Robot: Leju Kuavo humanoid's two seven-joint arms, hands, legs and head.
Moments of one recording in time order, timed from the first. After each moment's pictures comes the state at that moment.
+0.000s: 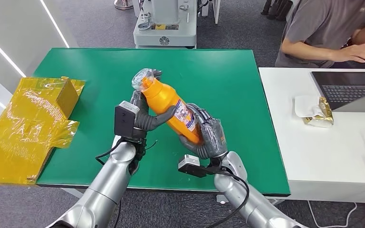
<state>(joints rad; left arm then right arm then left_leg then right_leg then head) -0.58 -0.28 -0.32 -0.73 -0.10 0.10 -0.65 -0.54 0.07 0.71 -0.80 0.49 -0.68 -0.67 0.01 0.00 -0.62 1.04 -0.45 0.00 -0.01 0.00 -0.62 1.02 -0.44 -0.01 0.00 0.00</state>
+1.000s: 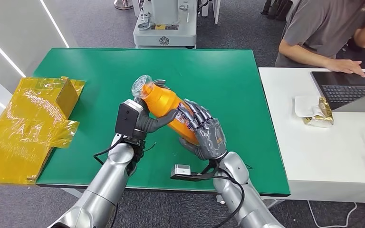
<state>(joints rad) -0.57 -0.27 -0.31 -0.75 -0.11 0.06 -0.63 -0.46 0.19 0.36 -0.85 1.01 -0.68 -0.69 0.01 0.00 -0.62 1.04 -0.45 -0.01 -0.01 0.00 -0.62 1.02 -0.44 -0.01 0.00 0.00</state>
